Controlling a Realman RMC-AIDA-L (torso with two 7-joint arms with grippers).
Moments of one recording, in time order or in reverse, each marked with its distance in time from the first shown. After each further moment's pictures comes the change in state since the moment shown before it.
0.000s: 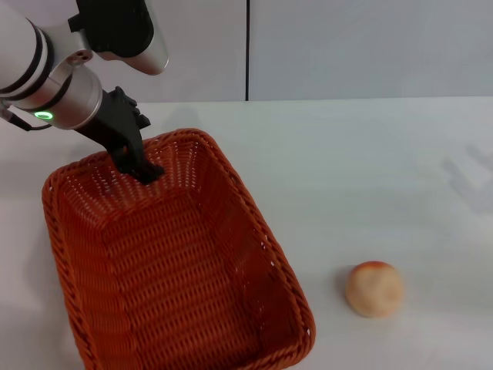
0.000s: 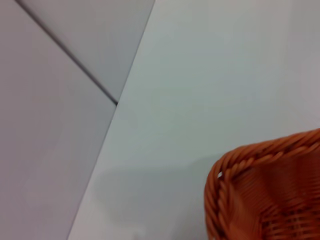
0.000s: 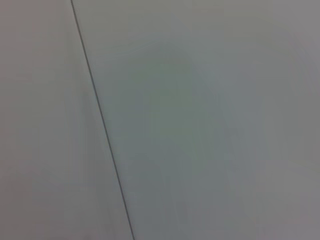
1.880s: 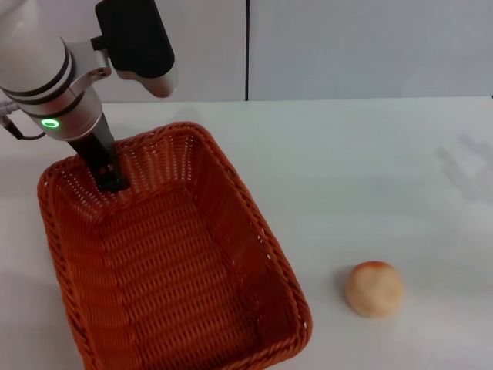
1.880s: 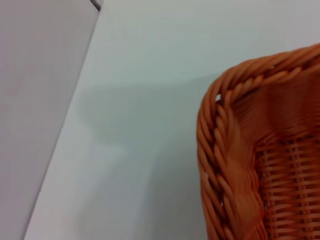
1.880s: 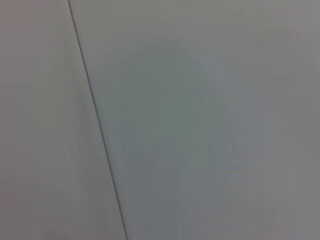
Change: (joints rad) left arm -0.127 -0.002 0.043 -0.192 0.173 0.056 -0.090; right arm 0.043 -0.004 0.005 0.007 0.000 0.041 -0.004
